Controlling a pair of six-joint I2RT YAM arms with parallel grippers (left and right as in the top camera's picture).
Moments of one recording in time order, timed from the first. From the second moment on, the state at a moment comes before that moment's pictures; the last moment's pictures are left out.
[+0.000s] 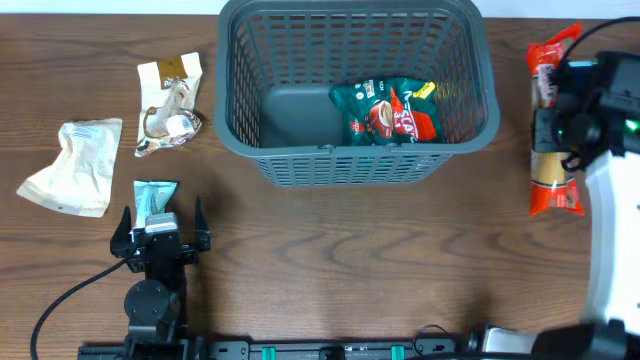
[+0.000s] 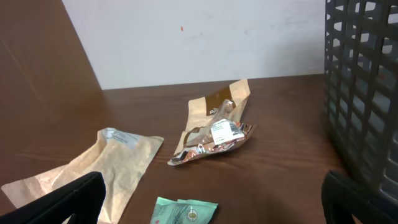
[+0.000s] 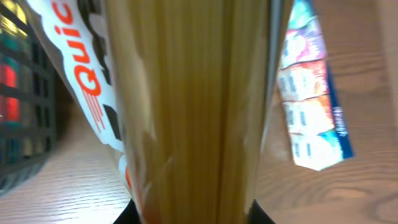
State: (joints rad) left arm -0.06 0.01 0.03 -0.12 -0.25 0.14; right arm -0.26 1.46 1.43 -0.94 0.07 -0.23
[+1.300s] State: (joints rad) left arm -0.06 0.01 0.03 -0.12 -0.25 0.14; right arm 0.28 1.61 2.34 -1.17 -0.15 -0.24
